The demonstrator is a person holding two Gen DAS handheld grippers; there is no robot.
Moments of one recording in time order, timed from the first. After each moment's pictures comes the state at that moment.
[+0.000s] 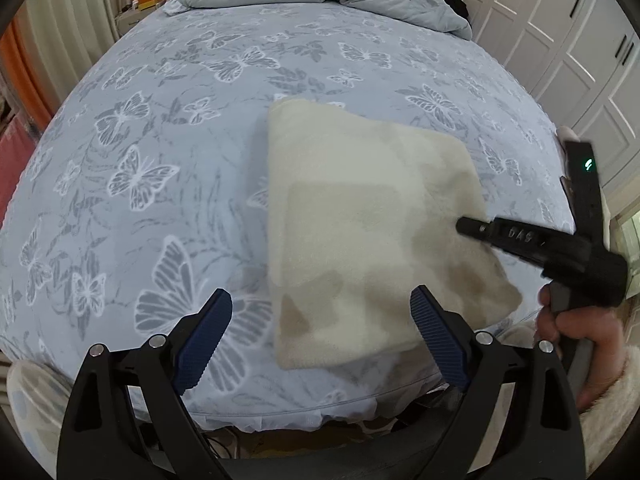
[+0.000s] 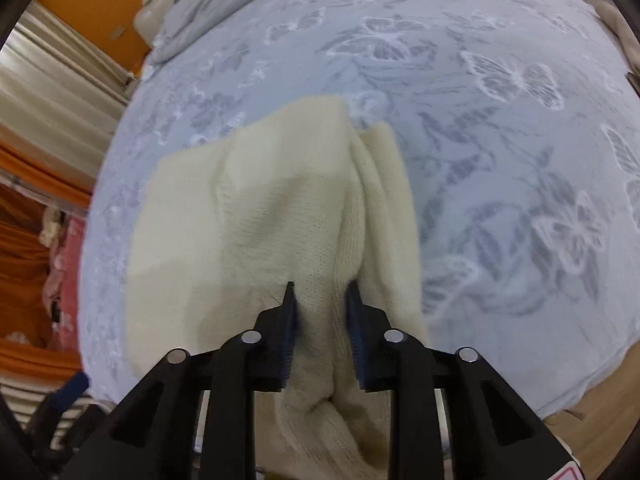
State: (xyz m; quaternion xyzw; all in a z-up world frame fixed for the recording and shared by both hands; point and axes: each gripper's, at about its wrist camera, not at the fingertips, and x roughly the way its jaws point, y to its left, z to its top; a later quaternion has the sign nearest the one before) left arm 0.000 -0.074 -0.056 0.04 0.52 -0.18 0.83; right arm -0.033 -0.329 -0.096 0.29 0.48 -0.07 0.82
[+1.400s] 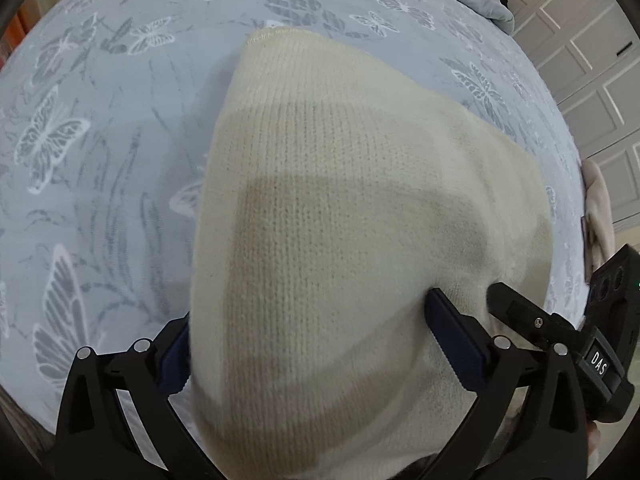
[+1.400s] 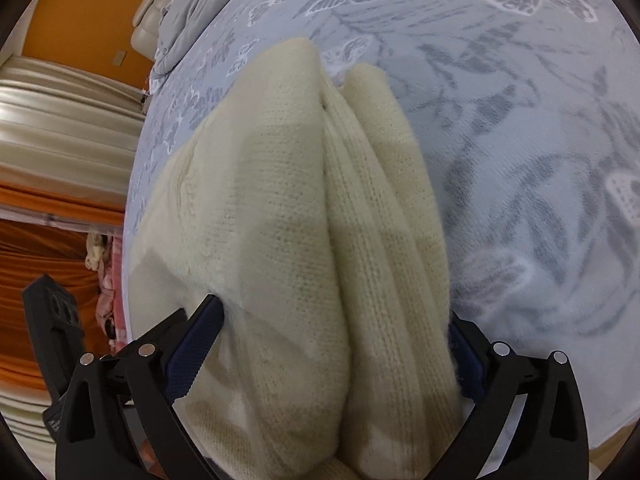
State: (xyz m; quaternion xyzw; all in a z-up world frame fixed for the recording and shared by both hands) left arm 0.097 -0.108 -0.152 -0.06 0.61 -0.18 0.77; right arm -0.006 -0.350 -0.187 0.40 0.52 -0.01 0.75
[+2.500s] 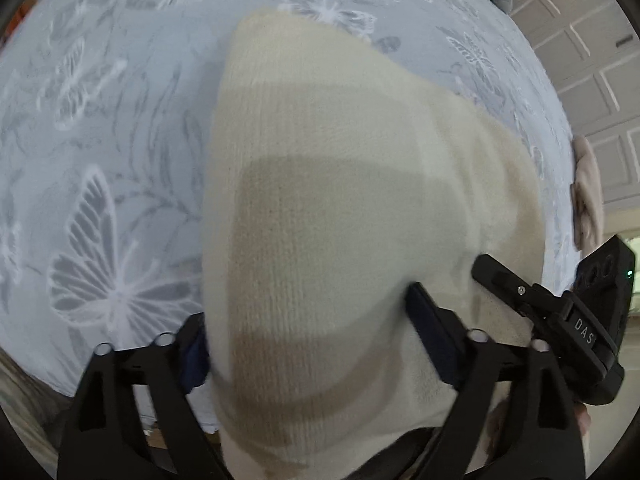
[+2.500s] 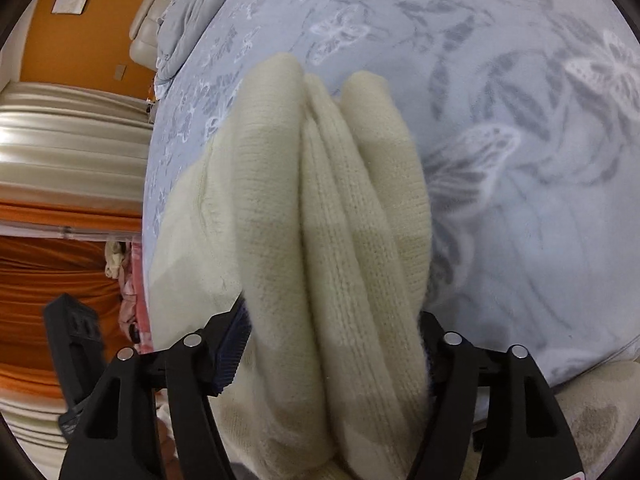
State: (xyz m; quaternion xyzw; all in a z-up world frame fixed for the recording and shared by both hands) left arm 0.048 -0.089 -0.134 -0.03 0.65 -0.19 0.74; right arm -0.057 -0.328 -0.166 0.42 0.51 0.00 0.75
